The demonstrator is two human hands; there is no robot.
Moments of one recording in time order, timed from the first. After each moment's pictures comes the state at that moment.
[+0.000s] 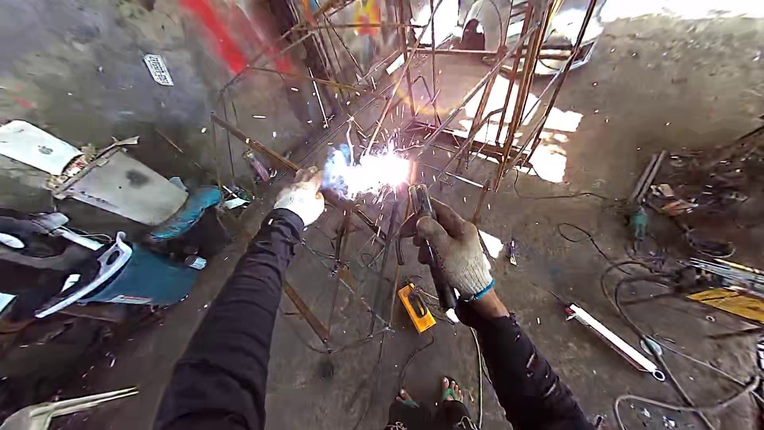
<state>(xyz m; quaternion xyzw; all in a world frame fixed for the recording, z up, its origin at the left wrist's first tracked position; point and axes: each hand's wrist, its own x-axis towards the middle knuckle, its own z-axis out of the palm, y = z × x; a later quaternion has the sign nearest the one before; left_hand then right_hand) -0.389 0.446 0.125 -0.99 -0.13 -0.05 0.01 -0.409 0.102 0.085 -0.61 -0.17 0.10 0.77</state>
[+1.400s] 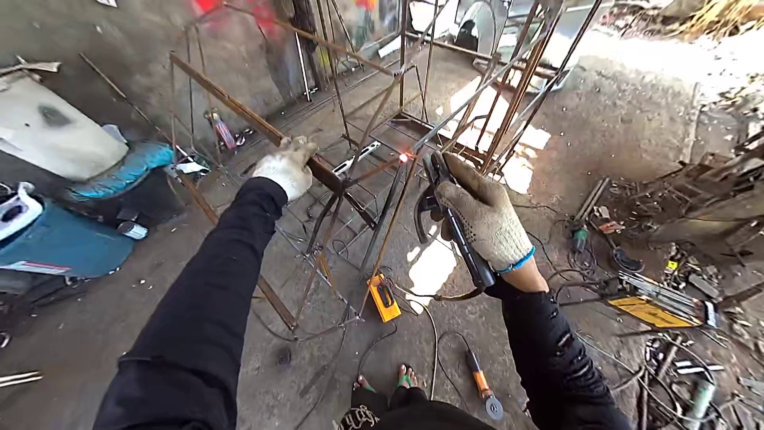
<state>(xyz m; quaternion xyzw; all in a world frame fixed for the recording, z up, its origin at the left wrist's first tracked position) -0.385 0.458 0.124 -0.99 -0.11 -0.06 -0.02 -0.372 0.074 0.134 -0.73 -0.25 0.11 0.63</state>
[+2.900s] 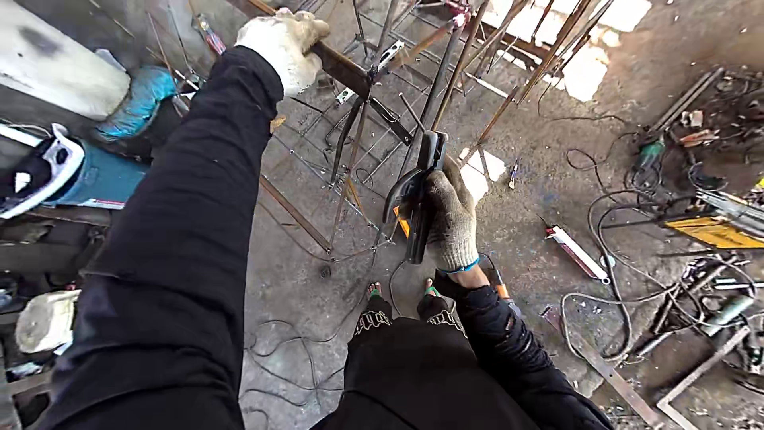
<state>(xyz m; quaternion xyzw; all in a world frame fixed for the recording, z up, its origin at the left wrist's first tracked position) -0.389 0.475 0.151 -1.00 -0.05 0.04 0.04 -0.509 0.169 0.022 -0.49 -0.08 0.18 0.85</state>
